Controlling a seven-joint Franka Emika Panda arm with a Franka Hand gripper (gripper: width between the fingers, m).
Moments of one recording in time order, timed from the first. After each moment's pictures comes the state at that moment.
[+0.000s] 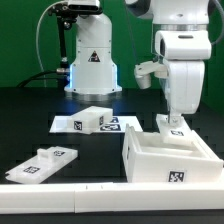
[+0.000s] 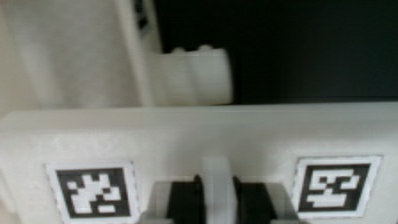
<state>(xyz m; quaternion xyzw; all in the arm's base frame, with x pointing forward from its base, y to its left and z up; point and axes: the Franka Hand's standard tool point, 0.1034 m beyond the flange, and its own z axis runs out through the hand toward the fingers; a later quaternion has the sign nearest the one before) 0.533 0.111 0.065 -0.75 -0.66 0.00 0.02</state>
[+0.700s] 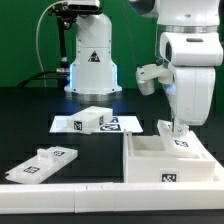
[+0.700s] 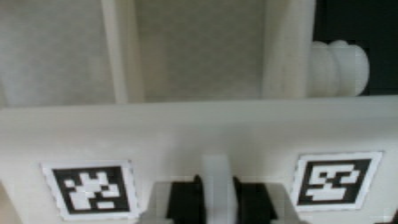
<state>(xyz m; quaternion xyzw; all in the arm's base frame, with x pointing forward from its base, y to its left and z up) 0.563 0.104 0.065 -0.75 -0.66 0.01 0.02</state>
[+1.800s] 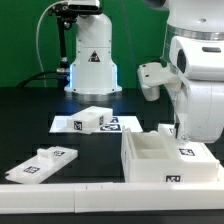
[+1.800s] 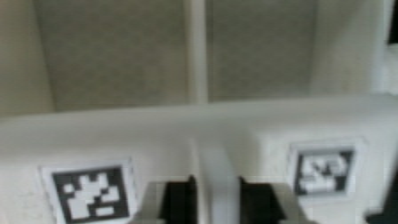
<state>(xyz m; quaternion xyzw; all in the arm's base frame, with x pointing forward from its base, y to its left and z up) 0.596 0.098 0.065 -0.73 -0.68 0.06 0.05</state>
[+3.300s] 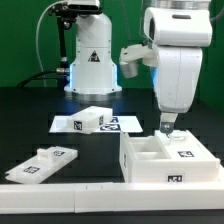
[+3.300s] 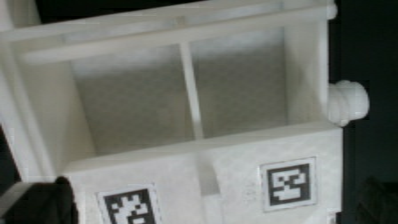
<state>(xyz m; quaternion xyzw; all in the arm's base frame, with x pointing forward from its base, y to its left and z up) 0.594 0.064 0.097 -0.75 -0.66 0.03 0.02</state>
